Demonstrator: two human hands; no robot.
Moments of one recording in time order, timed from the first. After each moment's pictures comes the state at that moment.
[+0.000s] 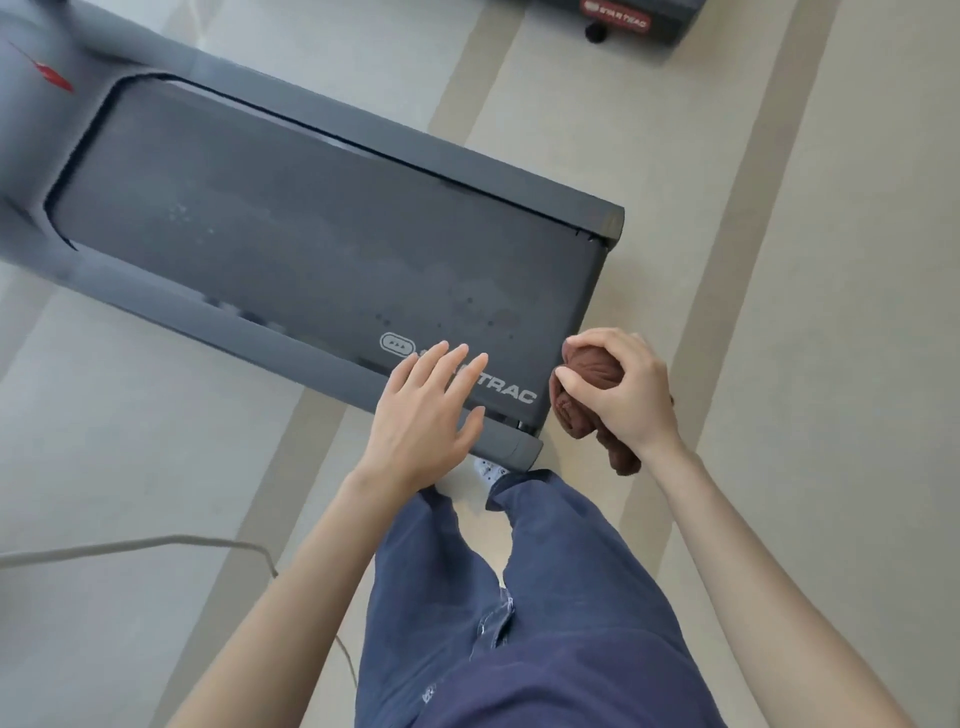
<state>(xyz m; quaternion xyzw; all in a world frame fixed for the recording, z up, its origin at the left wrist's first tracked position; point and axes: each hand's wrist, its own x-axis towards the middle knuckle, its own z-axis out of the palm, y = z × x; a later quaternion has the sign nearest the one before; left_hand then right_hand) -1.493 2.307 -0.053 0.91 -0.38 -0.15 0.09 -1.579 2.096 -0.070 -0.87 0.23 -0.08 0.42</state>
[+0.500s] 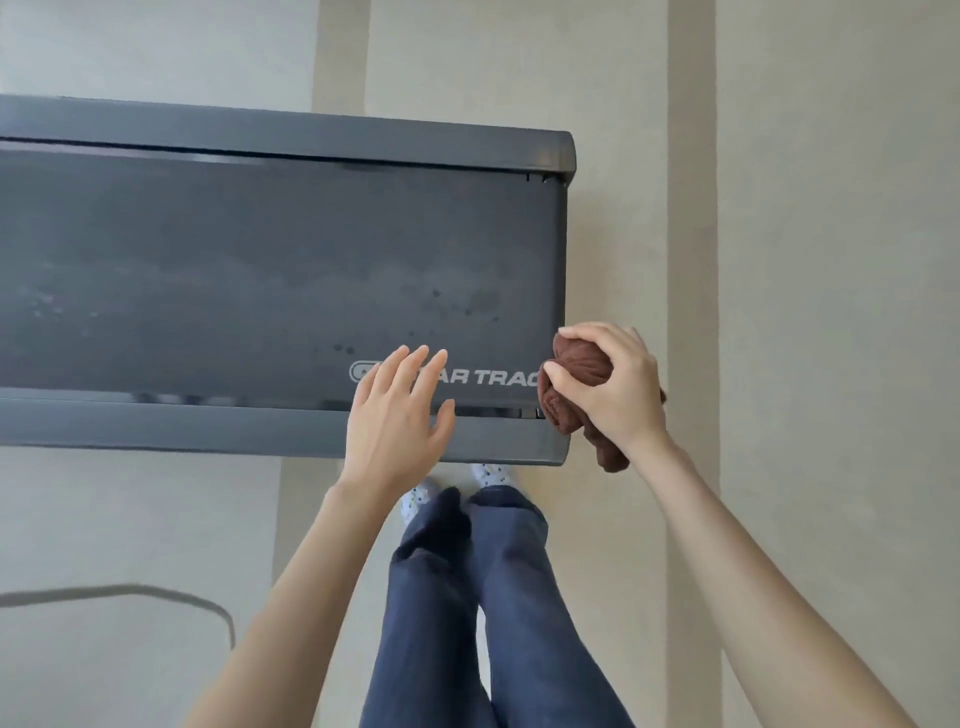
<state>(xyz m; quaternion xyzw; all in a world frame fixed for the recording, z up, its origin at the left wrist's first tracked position) -1.388 2.325 -0.213 0.88 -0.43 -0.19 0.10 -1.531 2.141 -0.221 -0.83 0.37 -0.14 0.39</state>
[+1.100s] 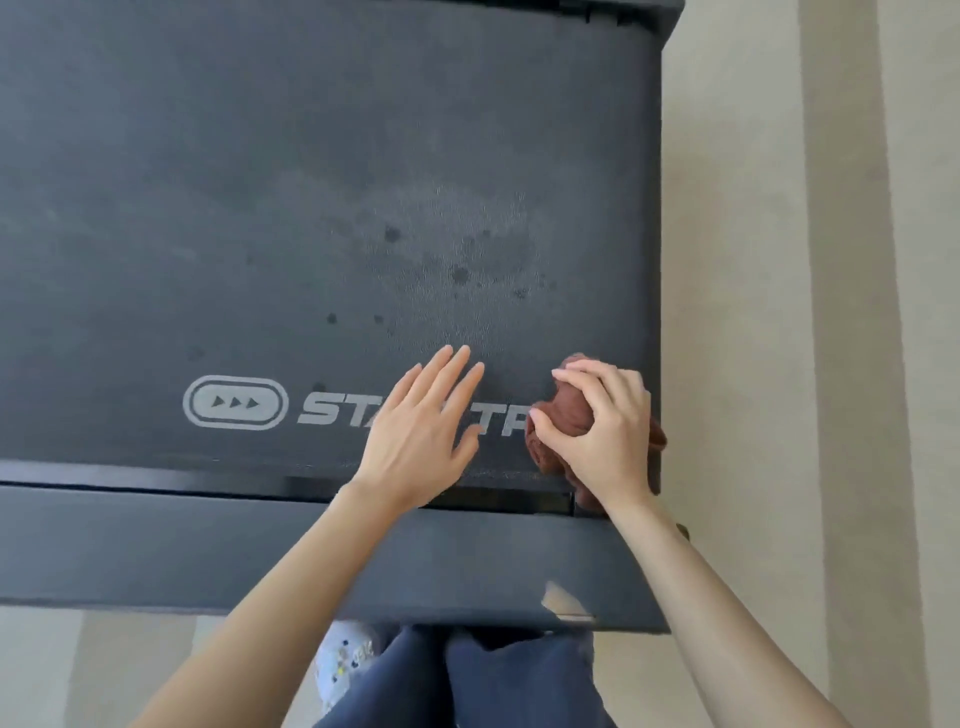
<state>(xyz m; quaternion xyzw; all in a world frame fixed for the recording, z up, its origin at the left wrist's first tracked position) -1.369 2.265 -0.714 0.81 -0.55 -0.19 0.08 -1.516 2.127 -0.717 -0.88 0.37 -0.17 0.25</state>
